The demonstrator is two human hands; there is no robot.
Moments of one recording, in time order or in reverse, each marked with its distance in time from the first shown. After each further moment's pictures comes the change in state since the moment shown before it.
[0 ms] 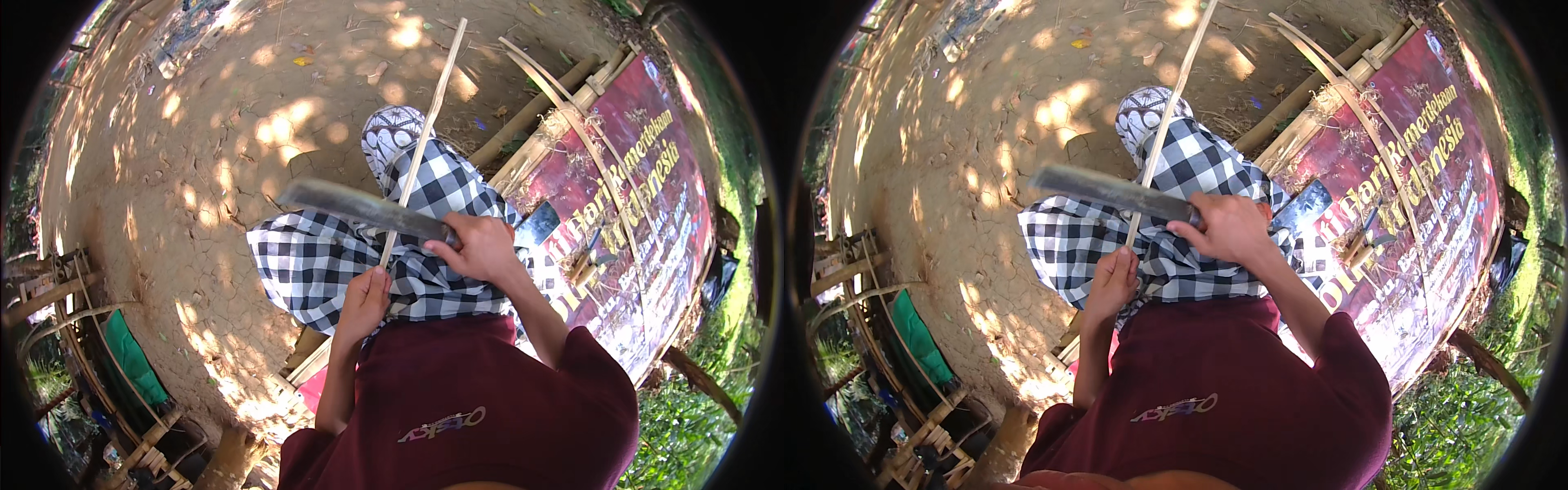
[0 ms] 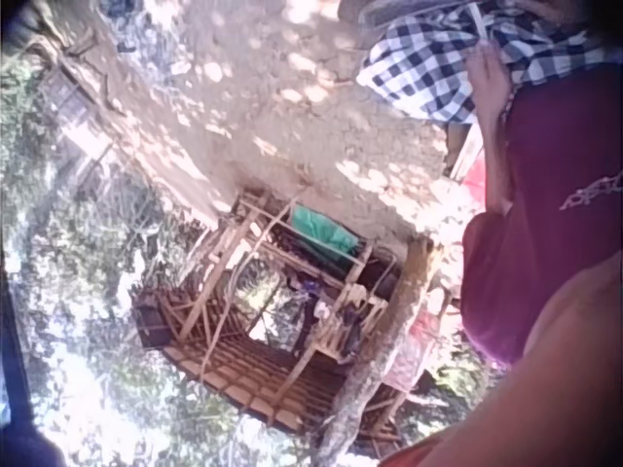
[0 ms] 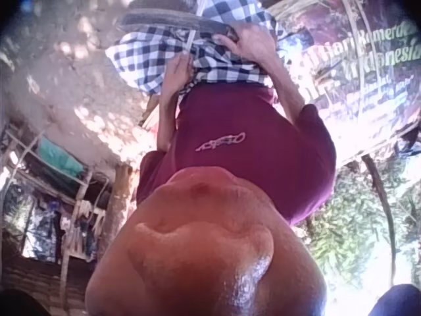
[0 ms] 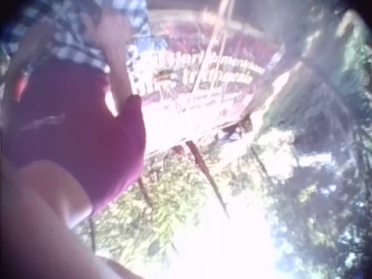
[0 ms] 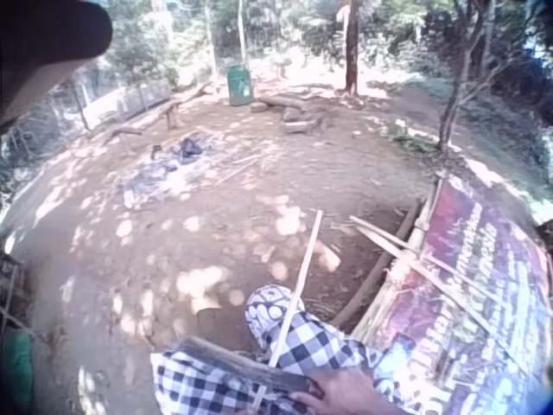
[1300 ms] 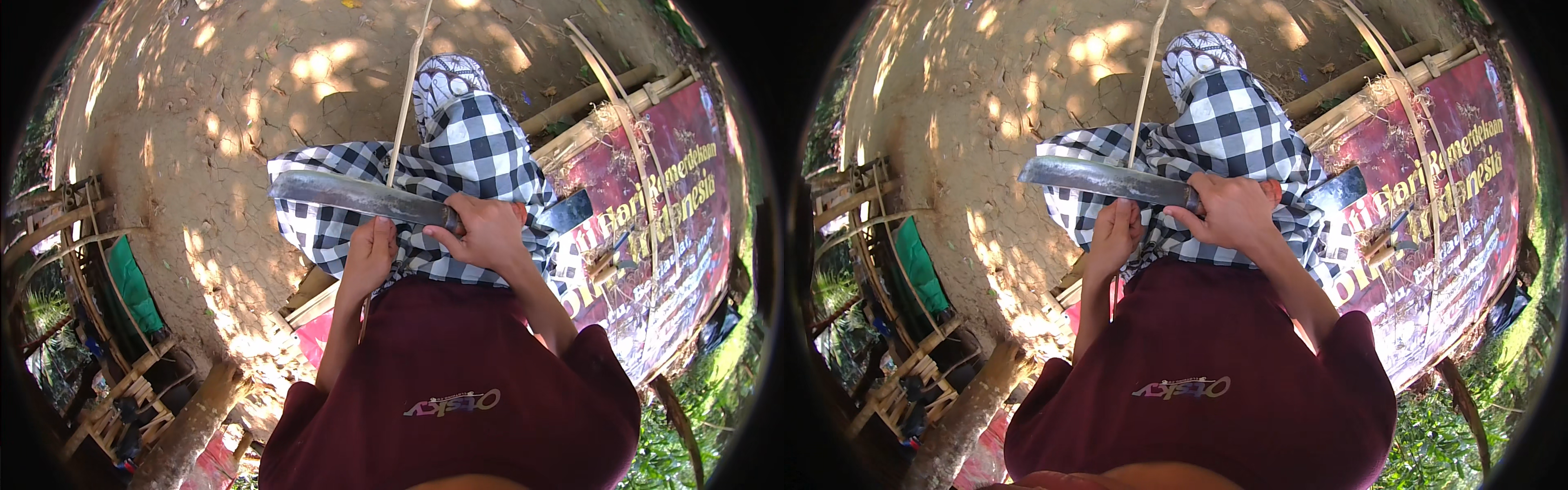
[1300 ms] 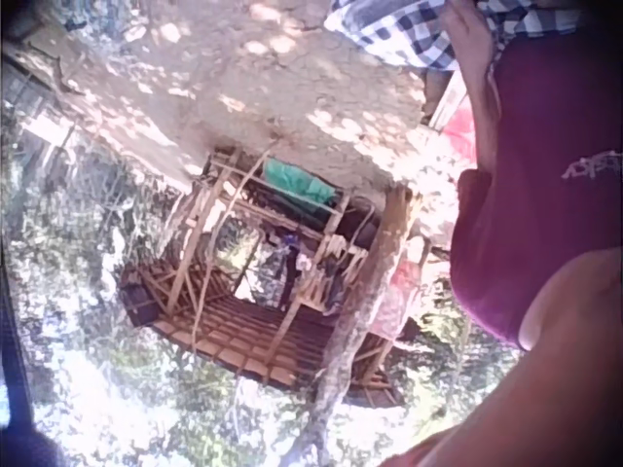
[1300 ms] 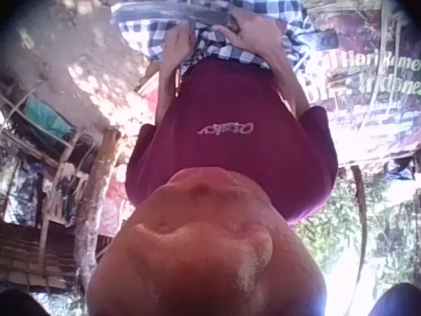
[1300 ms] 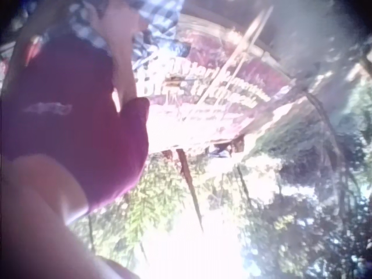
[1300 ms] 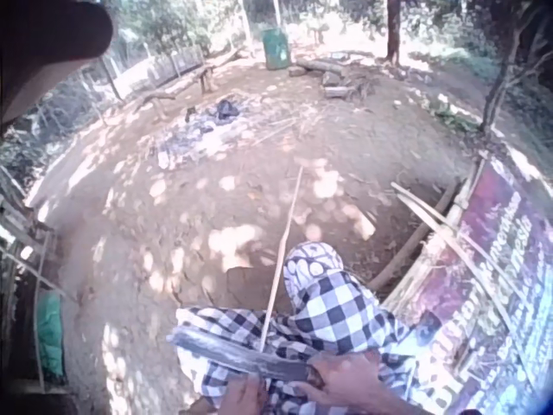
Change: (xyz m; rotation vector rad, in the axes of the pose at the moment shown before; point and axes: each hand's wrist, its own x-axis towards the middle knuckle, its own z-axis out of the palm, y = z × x) left_hand -0.013 -0.003 -0.010 0.045 0.196 0.097; right_hand -0.006 -0.027 0.031 0.023 -0.086 -0.152
